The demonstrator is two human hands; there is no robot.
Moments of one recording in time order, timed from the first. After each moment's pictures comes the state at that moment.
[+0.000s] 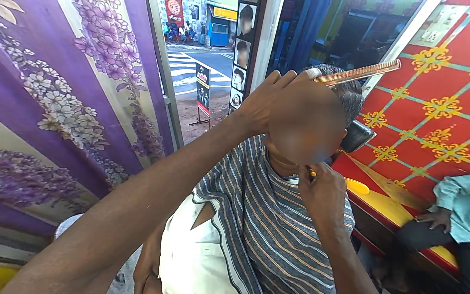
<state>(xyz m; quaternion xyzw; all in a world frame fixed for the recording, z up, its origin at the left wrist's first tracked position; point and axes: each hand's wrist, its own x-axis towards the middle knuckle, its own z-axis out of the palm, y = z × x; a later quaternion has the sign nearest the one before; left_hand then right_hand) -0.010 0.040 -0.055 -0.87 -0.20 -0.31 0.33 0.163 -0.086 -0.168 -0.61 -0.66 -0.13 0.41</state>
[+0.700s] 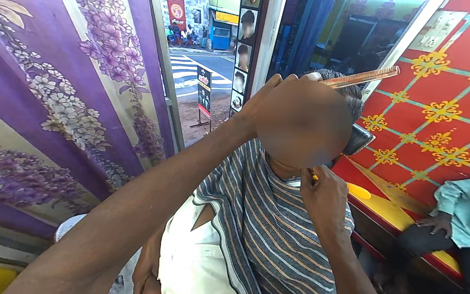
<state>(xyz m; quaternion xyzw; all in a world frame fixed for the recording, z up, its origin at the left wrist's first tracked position) -0.008 0.039 -0.053 -0.87 -0.20 -0.31 0.33 0.168 -0.088 -0.172 -0.61 -0.66 -0.14 0.42</state>
